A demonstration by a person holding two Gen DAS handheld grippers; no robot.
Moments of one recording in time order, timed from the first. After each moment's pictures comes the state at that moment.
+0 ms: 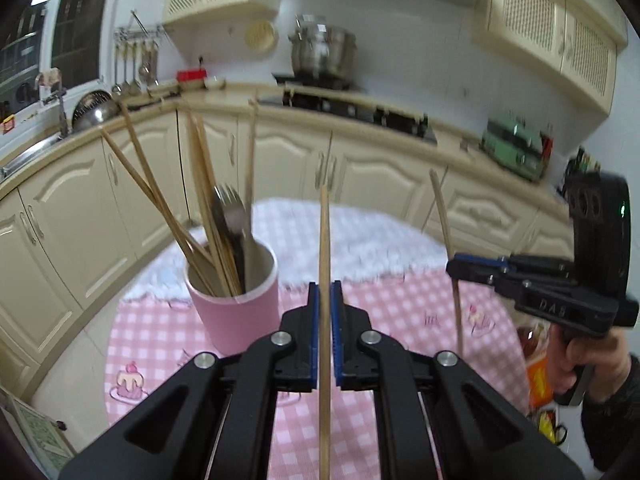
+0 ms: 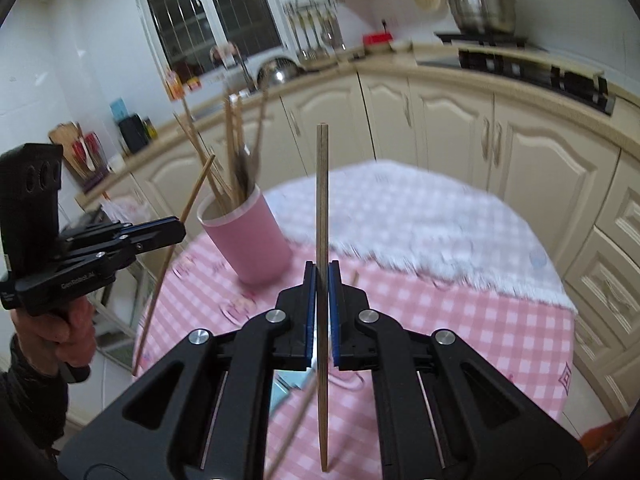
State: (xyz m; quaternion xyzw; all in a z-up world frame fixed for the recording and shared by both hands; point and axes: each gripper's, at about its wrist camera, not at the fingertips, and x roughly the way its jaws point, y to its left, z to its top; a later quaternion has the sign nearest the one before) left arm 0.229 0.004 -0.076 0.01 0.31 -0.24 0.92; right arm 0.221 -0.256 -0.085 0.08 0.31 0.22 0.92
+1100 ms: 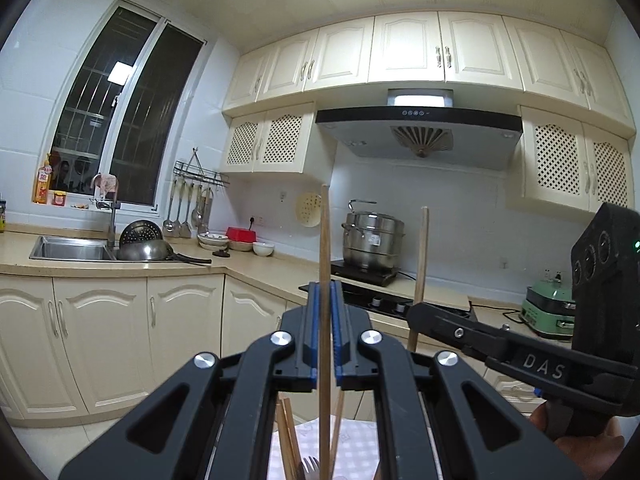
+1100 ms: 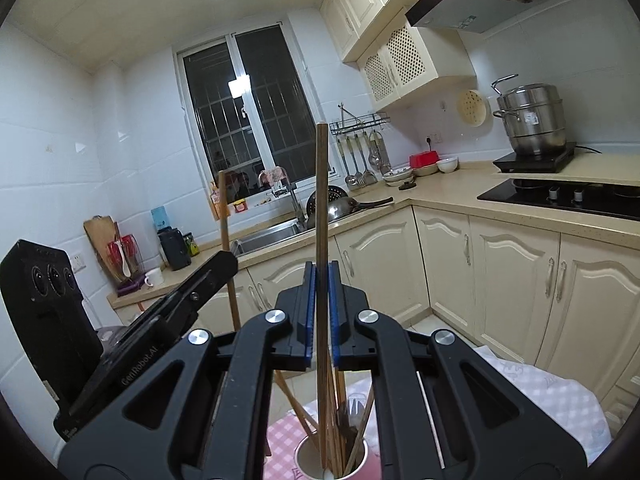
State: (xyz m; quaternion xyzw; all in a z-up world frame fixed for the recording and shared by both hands) left arm 0.296 0.036 0.047 -0.08 0.02 -0.16 0.98; right arm 0.322 -0.174 0.049 0.13 0.12 0.26 0.95
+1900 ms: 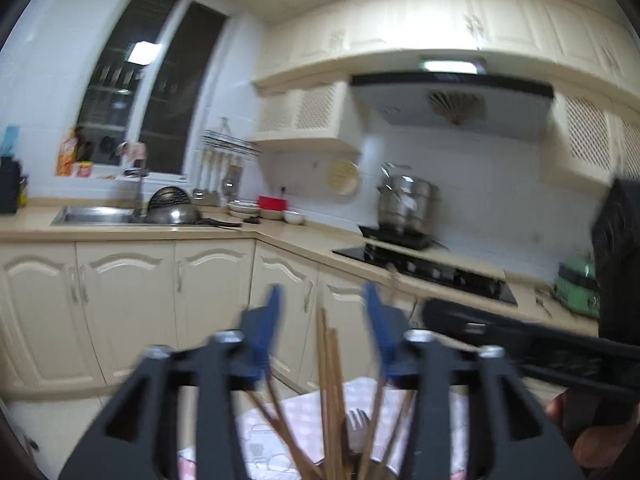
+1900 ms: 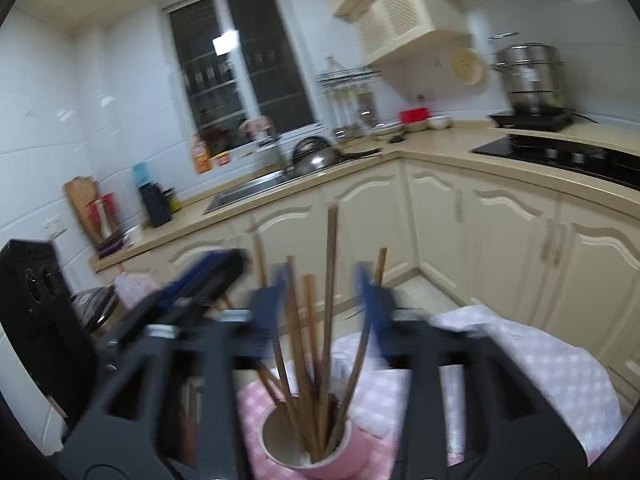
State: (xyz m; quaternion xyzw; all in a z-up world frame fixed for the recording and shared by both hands) left arm 0.313 0.059 -0.031 -0.09 0.07 -0.10 0.99; right arm 0.343 -0.160 -0.012 0.11 0.19 0.23 0.95
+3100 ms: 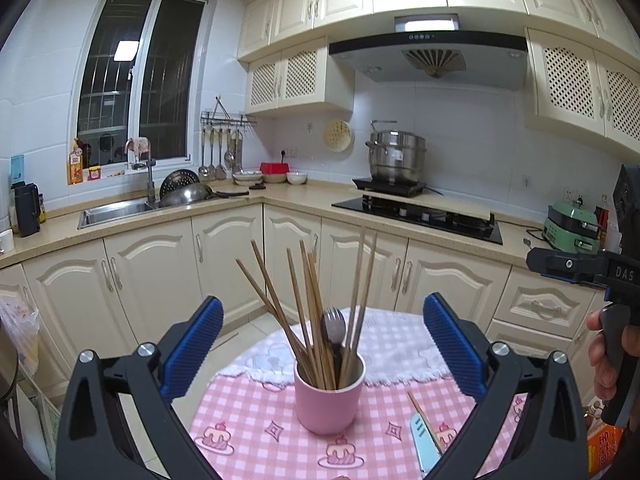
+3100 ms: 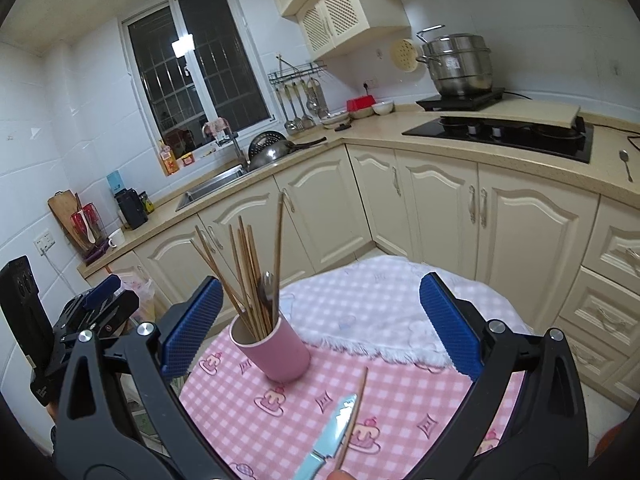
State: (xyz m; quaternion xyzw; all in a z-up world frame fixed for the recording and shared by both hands) left arm 0.193 0.038 -0.005 0.00 0.16 -0.10 0.98; right arm 0.231 -0.271 0.006 0.13 0.24 0.17 0.95
